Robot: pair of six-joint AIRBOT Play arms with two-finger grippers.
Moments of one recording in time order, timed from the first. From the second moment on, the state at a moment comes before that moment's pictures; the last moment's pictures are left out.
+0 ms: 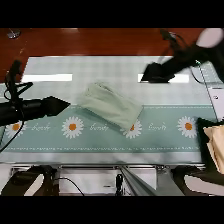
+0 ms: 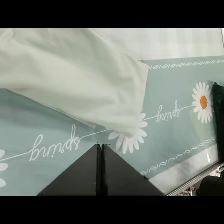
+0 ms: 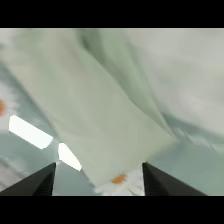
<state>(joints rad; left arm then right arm) -0.07 -0.64 0.76 0.84 -1.11 -1.47 0.11 -1.37 1.43 -1.04 1.41 1.49</state>
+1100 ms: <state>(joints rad) -0.07 -0.64 0.70 0.84 -1.03 -1.47 0.28 -1.51 0.94 -0.58 0.98 1.35</state>
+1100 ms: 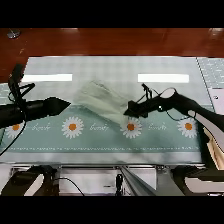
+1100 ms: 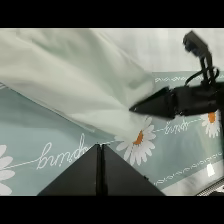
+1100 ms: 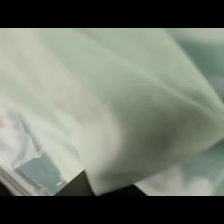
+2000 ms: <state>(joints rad) -0.07 -0.64 0.70 0.84 -1.03 -1.48 -0.26 -1.33 1.89 -1.14 1.73 1.66</state>
